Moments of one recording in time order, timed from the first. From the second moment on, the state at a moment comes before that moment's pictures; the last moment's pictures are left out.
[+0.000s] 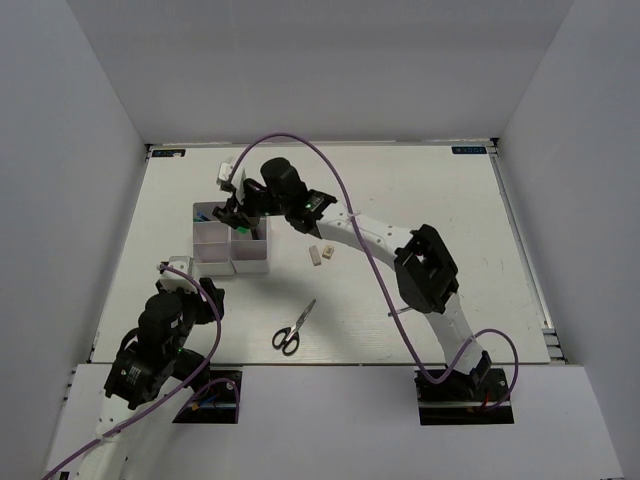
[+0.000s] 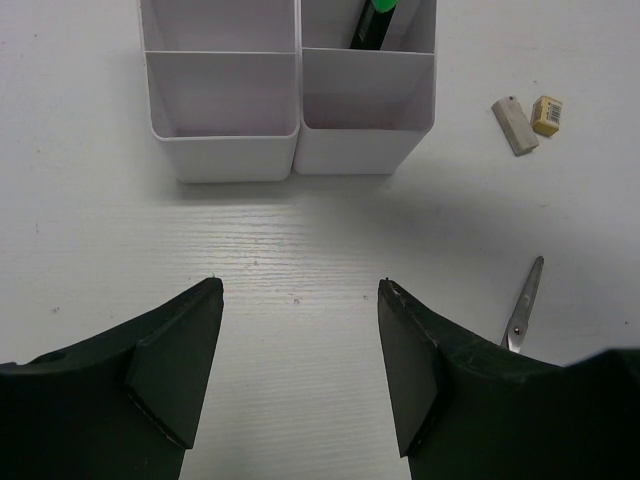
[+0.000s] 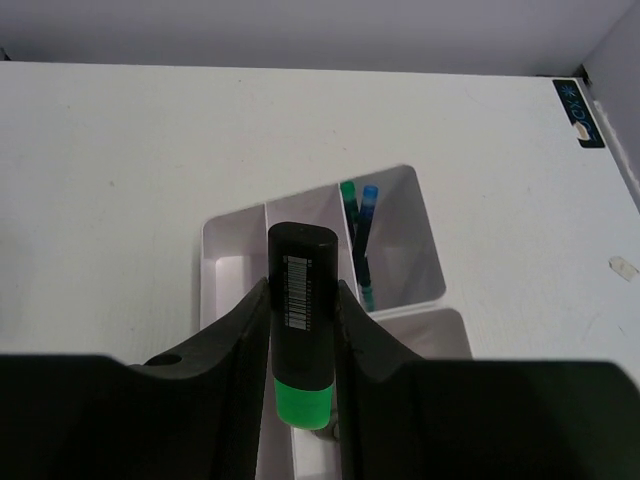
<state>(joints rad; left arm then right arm) -0.40 0.14 0.52 -0.78 -0.25 -0.26 0.94 2.17 1.91 0.00 -0.50 -0.29</state>
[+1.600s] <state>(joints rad) -0.40 0.14 0.52 -0.78 -0.23 -0.26 0.90 2.22 1.74 0.26 -0.56 -0.19</state>
